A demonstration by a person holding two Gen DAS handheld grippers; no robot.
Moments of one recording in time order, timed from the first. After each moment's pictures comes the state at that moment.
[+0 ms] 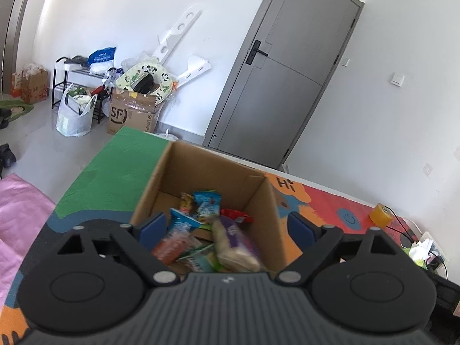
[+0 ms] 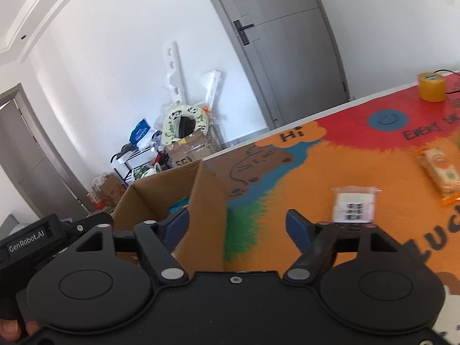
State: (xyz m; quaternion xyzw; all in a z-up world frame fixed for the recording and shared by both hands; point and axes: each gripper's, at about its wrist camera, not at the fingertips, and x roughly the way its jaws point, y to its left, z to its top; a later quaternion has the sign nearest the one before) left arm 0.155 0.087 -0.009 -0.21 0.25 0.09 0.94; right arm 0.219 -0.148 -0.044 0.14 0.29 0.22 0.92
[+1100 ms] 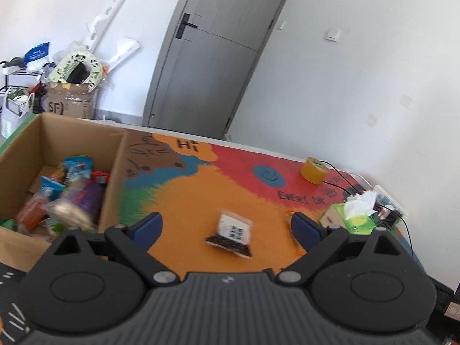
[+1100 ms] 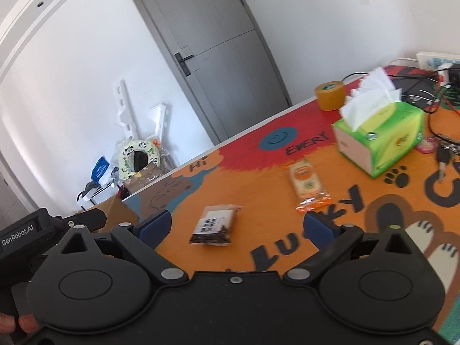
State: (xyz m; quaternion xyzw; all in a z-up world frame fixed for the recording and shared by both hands) left arm 0.185 -0.062 -0.007 -0.18 0.28 -0.03 0.94; right arm 0.197 -0.310 -0.058 0.19 0.27 0.13 0.93
